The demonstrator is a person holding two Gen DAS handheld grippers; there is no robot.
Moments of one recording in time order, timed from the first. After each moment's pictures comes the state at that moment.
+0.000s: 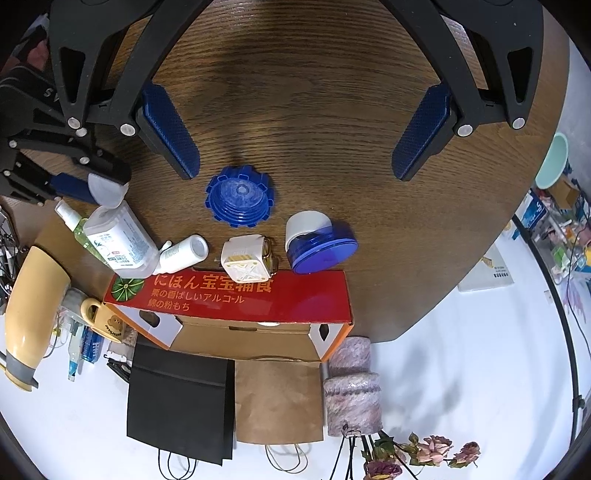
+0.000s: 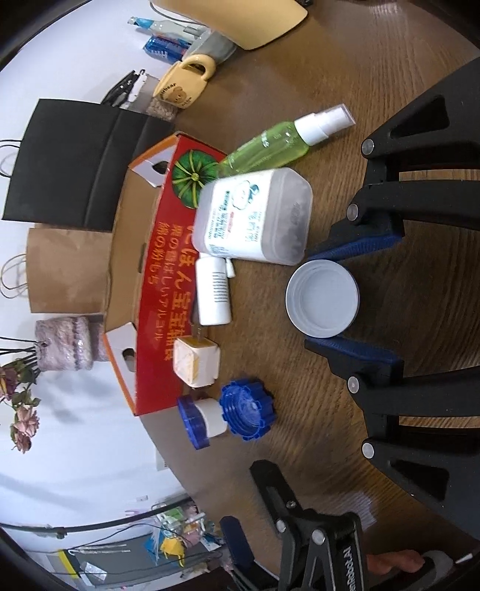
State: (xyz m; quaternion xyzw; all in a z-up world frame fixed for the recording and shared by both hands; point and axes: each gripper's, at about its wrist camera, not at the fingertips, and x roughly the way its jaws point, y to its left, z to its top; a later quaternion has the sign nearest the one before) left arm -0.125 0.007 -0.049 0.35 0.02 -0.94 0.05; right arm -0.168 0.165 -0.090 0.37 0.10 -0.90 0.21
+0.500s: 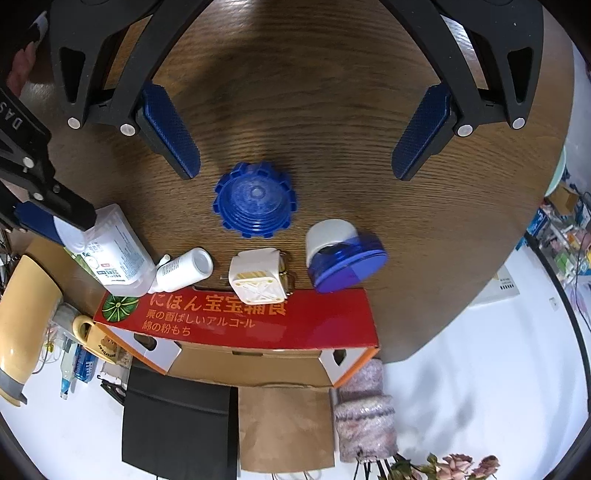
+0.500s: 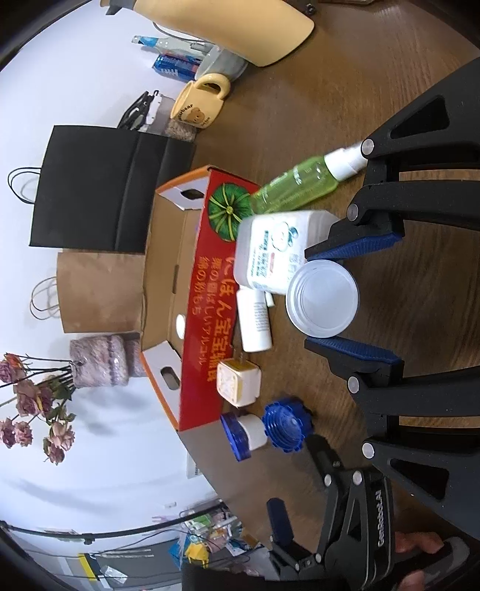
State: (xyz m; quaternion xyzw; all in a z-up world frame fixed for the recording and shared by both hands) left arm -0.155 0.022 -0.065 0.39 0.02 -0.92 0.06; right arm -0.175 0.185 -0.070 0.32 0.08 -0.92 0.19
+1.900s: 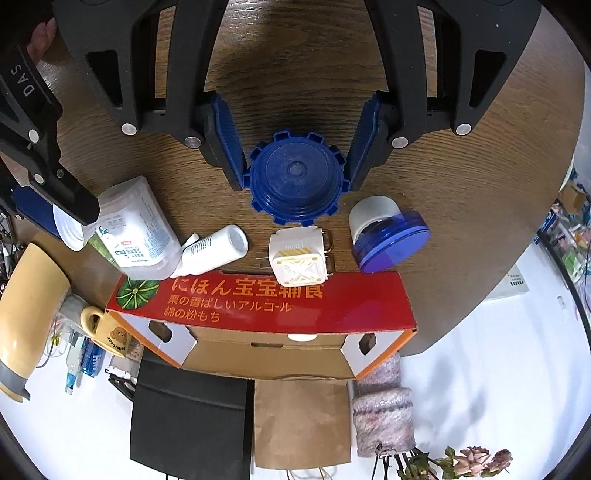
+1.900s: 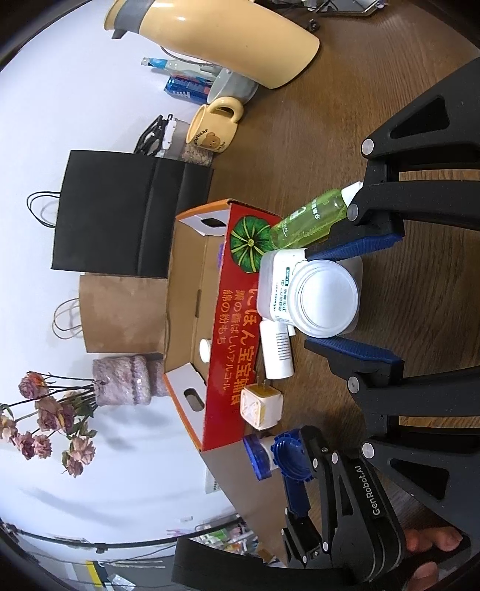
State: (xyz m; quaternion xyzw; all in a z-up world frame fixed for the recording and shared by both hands) left arm -0.171 0.049 -0.056 0.38 0.03 -0.92 0.04; right arm -0.170 0.198 -0.061 0.28 0.07 -0.94 0.16
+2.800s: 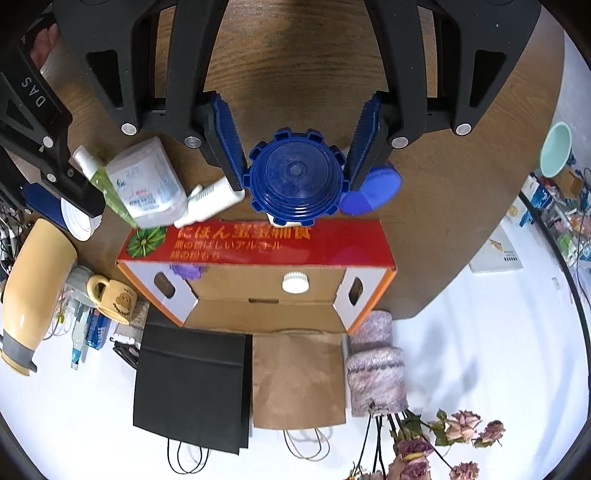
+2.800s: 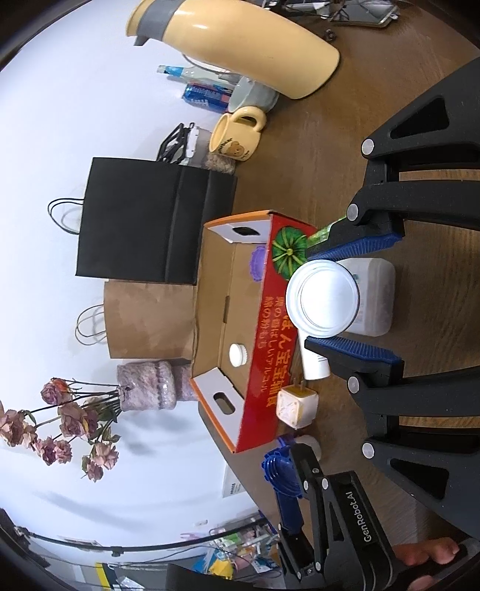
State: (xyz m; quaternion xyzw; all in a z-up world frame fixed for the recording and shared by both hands) left arm -0.170 0.038 -0.010 0.33 0.02 -0.94 0.05; right arm -0.177 0.192 -0.027 0.25 0.07 -0.95 0.15
